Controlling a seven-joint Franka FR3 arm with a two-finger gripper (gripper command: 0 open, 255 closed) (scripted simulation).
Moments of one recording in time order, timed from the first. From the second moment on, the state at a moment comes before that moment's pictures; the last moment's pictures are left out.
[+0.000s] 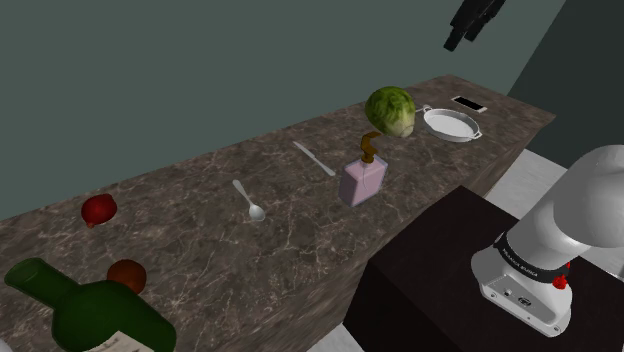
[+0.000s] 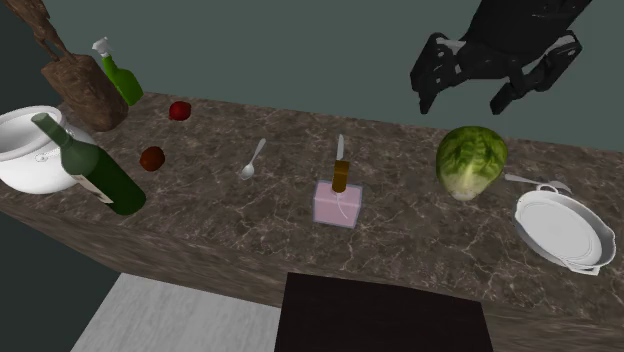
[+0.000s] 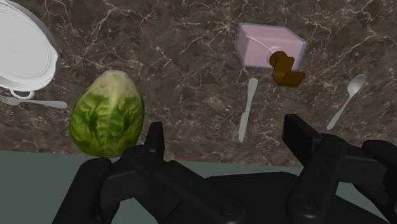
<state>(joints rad) 0.02 -0.80 -0.01 -2.28 -0.04 1.70 -0.04</state>
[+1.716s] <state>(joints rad) 0.23 -0.60 0.04 -2.82 0.33 2.49 0.02</state>
